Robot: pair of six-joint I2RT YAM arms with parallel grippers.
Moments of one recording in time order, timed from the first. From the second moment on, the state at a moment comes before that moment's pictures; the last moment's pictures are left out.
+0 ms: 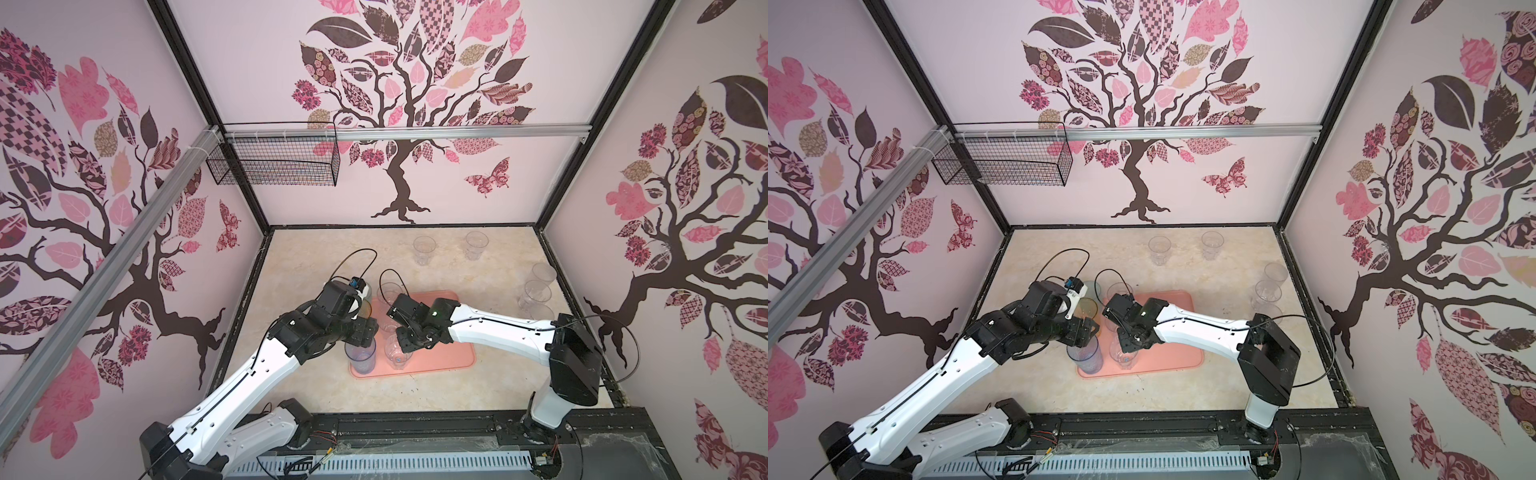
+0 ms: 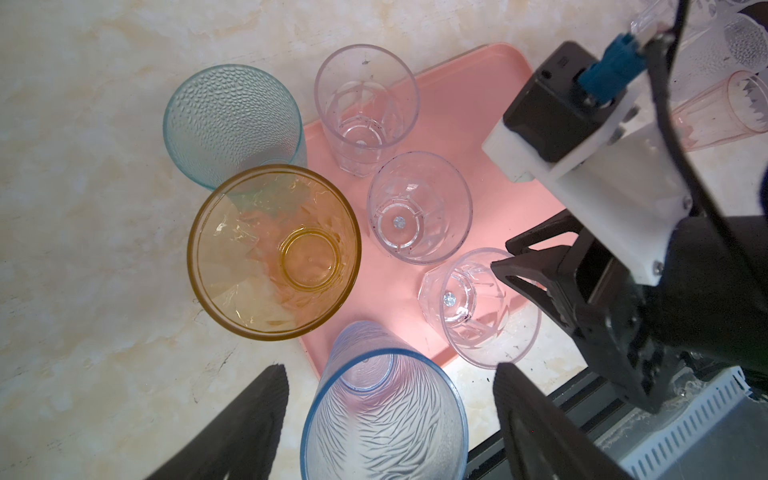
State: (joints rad) left arm -0.66 1.01 1.00 -0.90 0.01 -0.26; right arm 1.03 1.70 1.30 -0.80 0.12 0.68
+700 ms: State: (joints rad) left arm -0.66 1.07 1.04 -0.86 -0.01 -0.25; right arm 0.90 1.63 1.32 -0.75 0.01 0.65
